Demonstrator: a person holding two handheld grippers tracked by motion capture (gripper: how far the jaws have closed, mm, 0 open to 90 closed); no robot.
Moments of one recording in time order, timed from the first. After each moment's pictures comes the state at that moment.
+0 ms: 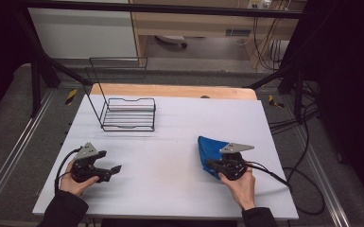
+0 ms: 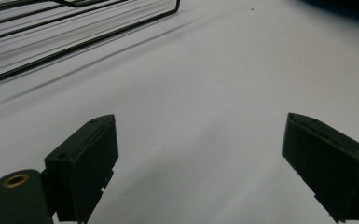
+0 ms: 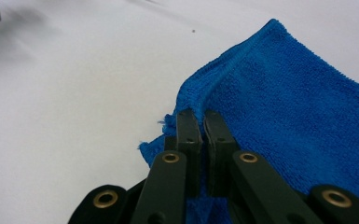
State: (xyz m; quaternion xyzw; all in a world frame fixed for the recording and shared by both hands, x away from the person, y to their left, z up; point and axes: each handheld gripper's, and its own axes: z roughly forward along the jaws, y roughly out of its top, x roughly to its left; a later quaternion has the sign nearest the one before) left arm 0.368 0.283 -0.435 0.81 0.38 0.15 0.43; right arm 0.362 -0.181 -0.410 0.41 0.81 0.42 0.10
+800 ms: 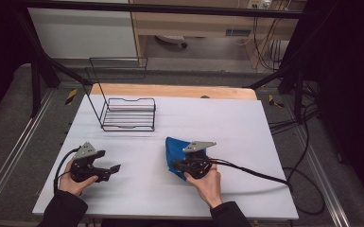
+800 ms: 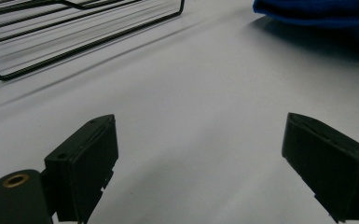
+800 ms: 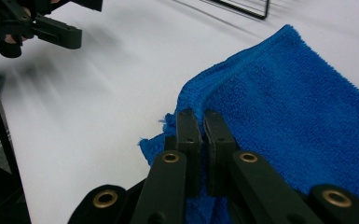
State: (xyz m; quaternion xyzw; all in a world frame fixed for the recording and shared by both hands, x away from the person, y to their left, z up) left arm 0.368 0.286 -0.434 0.80 0.38 0.15 0.43; right arm 0.369 -0.082 -0.408 0.35 0.82 0.44 0.06
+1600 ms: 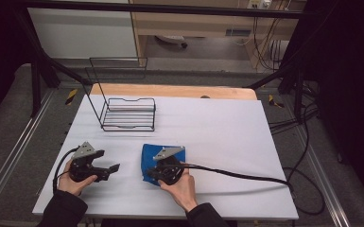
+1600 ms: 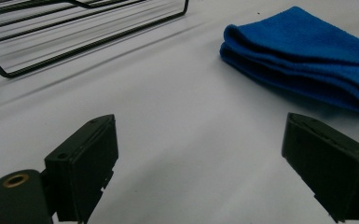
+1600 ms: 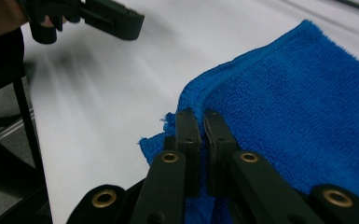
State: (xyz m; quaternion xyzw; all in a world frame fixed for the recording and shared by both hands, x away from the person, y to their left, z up) left arm 0.369 0.288 -0.433 0.80 0.39 0.15 0.43; right arm 0.363 -0.009 -0.428 0.30 0.85 0.43 0.02
